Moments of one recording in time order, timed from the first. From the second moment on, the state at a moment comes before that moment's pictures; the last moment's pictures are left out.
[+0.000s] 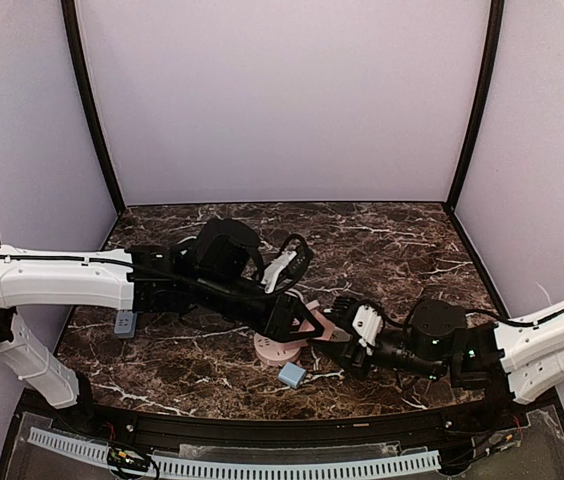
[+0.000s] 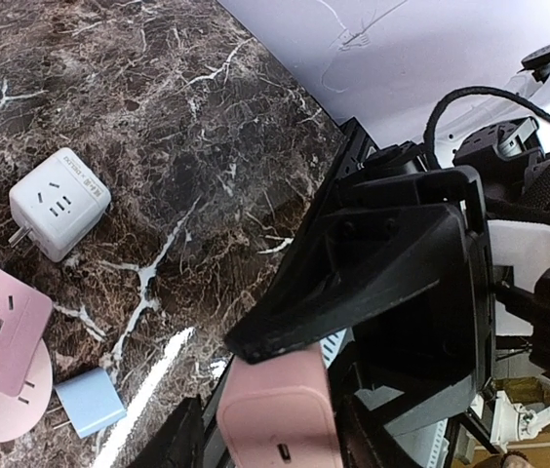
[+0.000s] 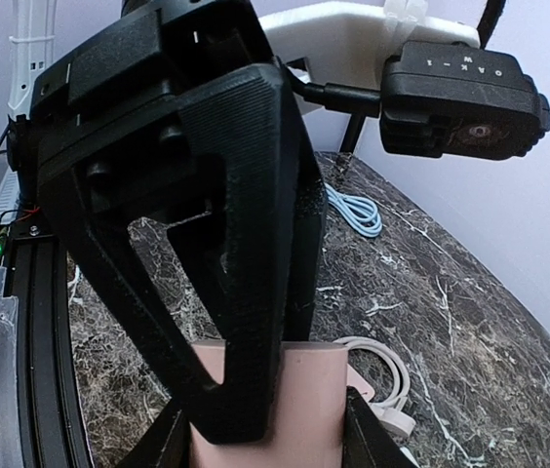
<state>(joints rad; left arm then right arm) -1.14 1.51 1.15 -0.25 0.36 -0.60 1.38 1.12 0.46 0.48 0.28 -0.18</state>
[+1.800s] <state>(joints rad) -1.12 1.67 1.35 -0.83 -0.20 -0.96 1.34 0.97 0.88 -0.56 0.93 1.15</state>
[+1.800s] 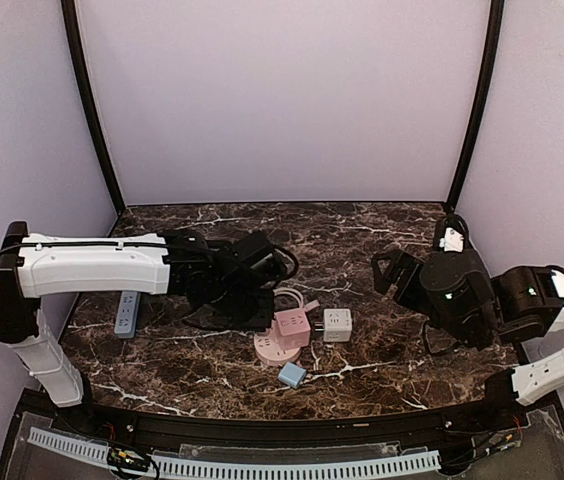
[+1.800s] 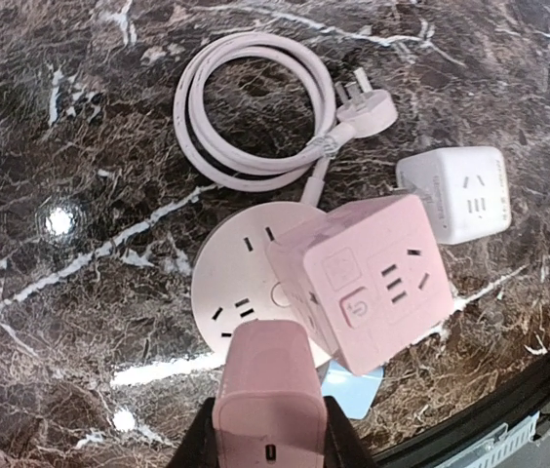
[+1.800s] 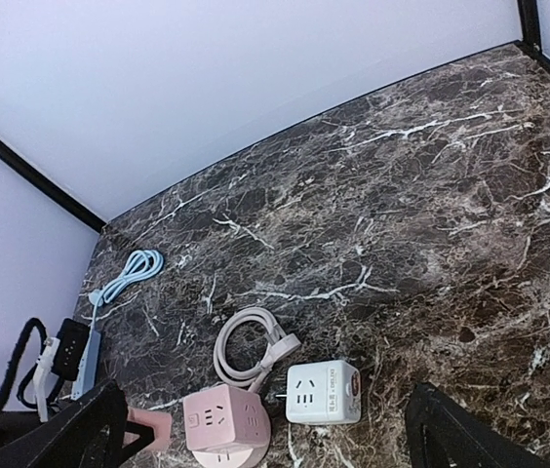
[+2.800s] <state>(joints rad) -1.12 1.87 1.45 -0.94 -0.19 -1.13 1.32 1.02 0.88 -0.64 0.91 1.21</state>
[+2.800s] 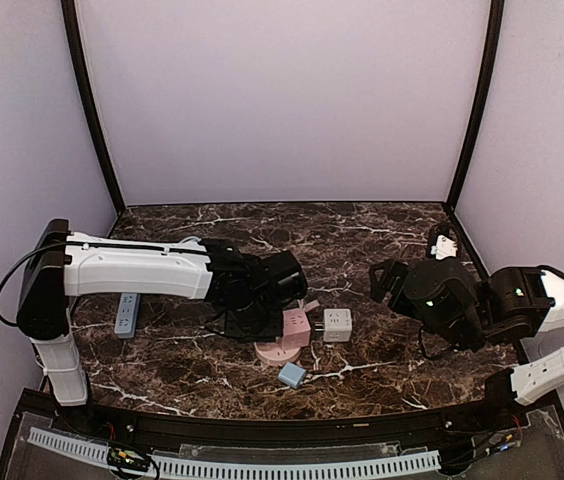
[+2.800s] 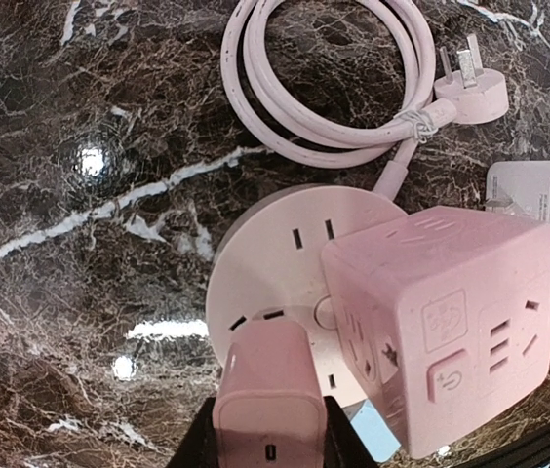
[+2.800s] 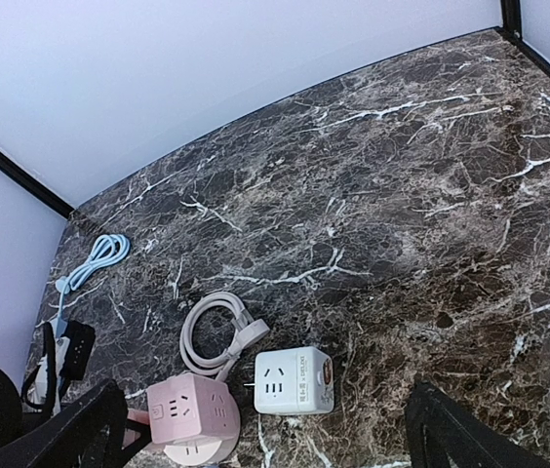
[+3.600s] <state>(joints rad) -1.12 1.91 1.51 -0.94 -0.23 -1.14 1.32 1.04 0.88 -0.64 0.91 1.21</state>
